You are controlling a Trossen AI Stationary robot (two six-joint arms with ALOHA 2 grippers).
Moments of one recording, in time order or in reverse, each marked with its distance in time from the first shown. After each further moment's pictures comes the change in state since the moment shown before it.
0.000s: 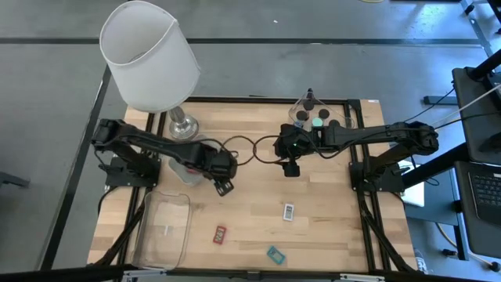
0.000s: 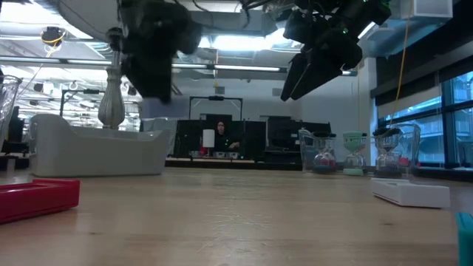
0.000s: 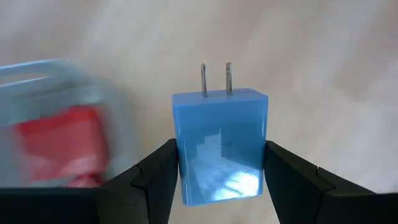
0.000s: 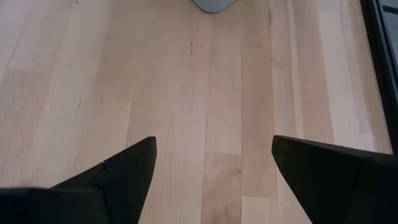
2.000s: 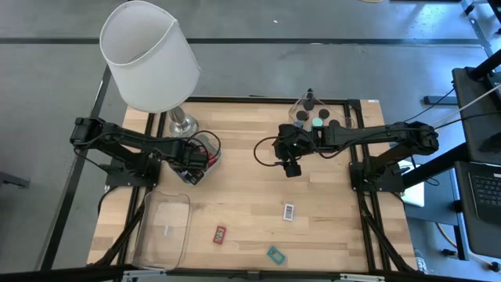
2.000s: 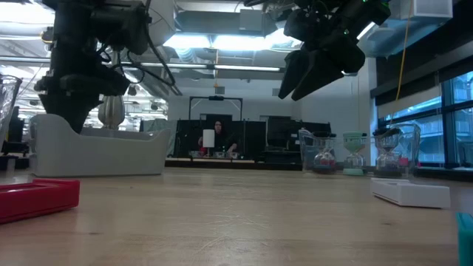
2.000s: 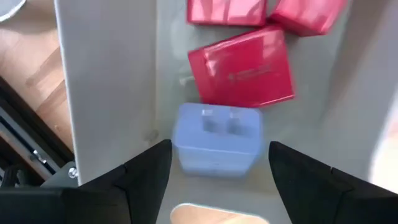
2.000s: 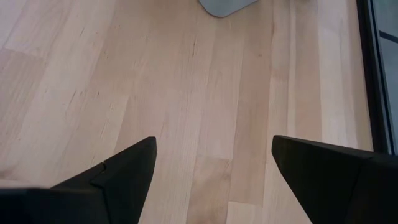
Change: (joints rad) left arm 0.099 -0.250 -0.417 -0.169 0.000 -0.204; right arm 0.000 0.000 0.000 0.009 0.000 -0.106
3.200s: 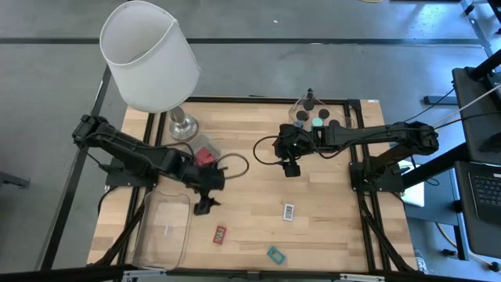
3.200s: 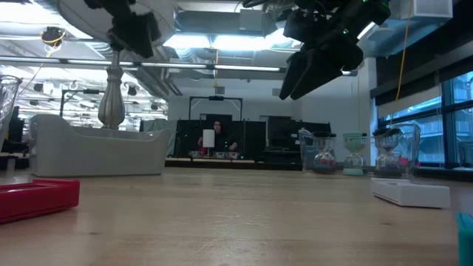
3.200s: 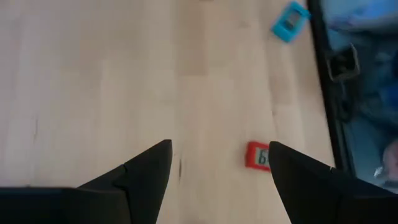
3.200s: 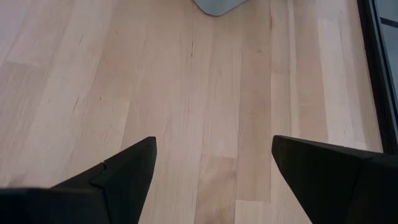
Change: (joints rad) left arm -0.275 0.024 0.276 0.445 0.153 0.607; right arm 0.000 0.000 0.000 -0.001 0.000 0.059
